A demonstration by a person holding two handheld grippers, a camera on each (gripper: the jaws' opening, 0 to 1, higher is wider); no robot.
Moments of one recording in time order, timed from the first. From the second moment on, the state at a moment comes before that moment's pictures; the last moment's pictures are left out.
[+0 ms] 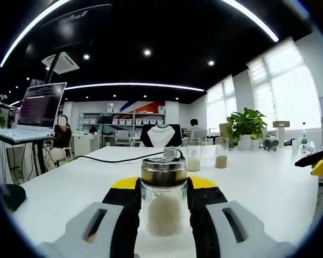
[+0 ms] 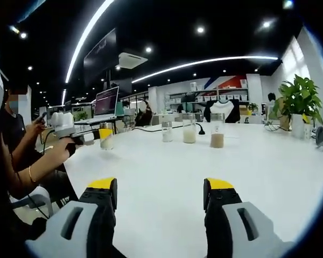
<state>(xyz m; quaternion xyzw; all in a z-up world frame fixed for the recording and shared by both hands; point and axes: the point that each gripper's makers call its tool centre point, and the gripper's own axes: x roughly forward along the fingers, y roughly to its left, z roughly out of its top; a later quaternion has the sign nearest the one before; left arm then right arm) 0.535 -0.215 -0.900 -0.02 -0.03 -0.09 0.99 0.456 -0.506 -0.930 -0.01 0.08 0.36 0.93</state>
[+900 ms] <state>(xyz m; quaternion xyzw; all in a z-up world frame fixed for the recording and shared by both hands) 0.522 -0.224 -0.914 -0.02 -0.02 -0.10 0.99 0.456 -0.504 -0.933 0.00 0.09 0.36 0.93</state>
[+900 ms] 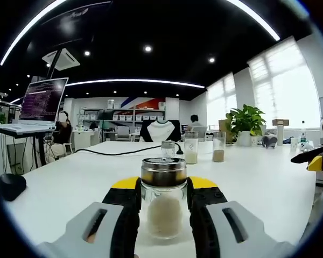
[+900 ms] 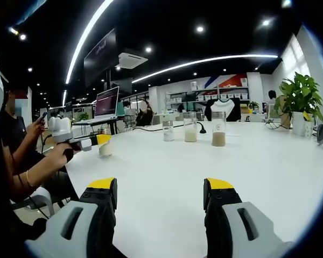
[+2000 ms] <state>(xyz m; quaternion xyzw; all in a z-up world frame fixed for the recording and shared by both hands) 0.501 -0.319 -0.894 -0.03 -0.03 -0.28 0.96 0.452 -0.496 -0.927 0.01 0.07 0.38 0.92</state>
